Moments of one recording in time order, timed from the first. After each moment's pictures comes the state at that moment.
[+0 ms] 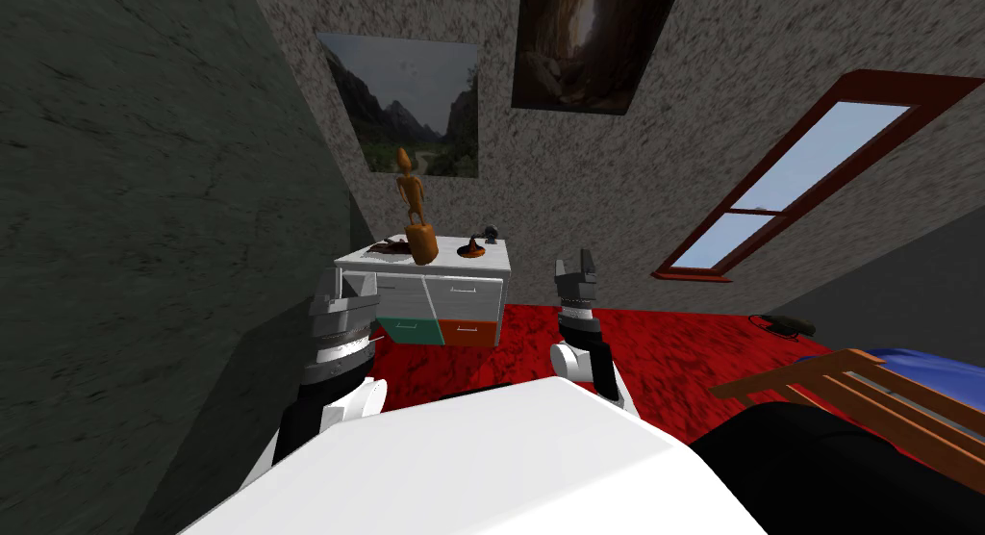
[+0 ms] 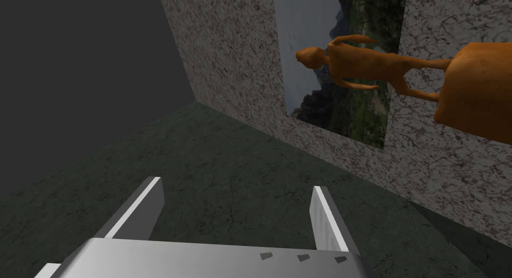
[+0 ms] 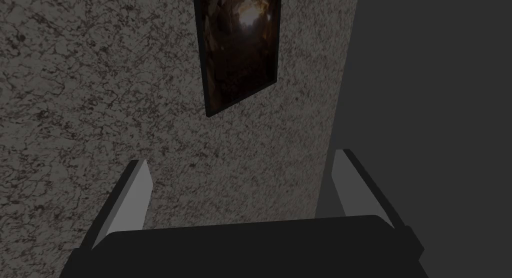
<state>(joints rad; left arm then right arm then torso) 0.48 0.04 -0.04 -2.23 0.05 -0.62 -0.03 0.46 -0.01 -0.05 -2.34 -0.10 -0.46 0.04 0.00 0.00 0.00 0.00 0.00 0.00</state>
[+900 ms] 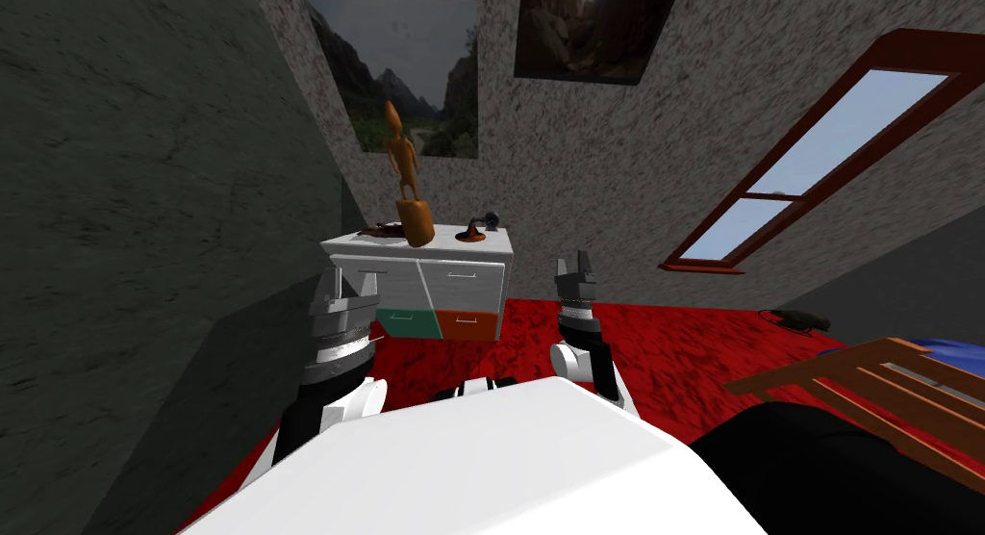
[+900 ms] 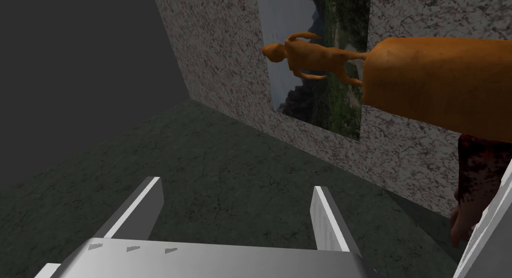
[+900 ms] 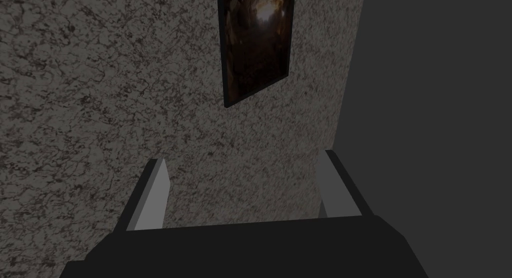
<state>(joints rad) 0.48 0.04 -0.04 -2.23 0.05 -0.62 -0.03 0.46 -0.01 -0.05 -2.34 -0.10 -0.46 0.04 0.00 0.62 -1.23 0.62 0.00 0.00</state>
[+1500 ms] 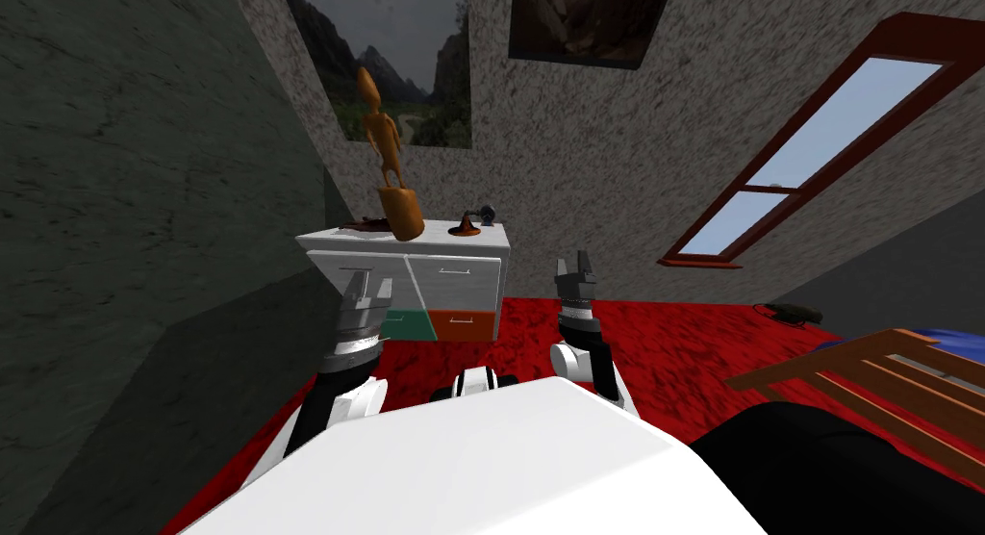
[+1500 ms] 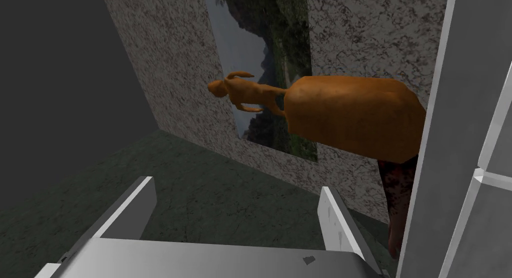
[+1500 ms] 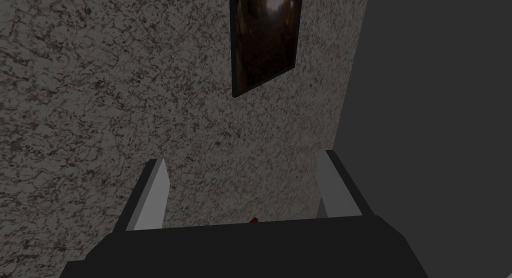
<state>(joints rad) 0.44 0.12 -0.04 -2.13 0.04 -0.57 -0.03 0.46 -0.01 -0.05 -2.34 -0.10 -0.46 0.04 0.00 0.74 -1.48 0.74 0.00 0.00</state>
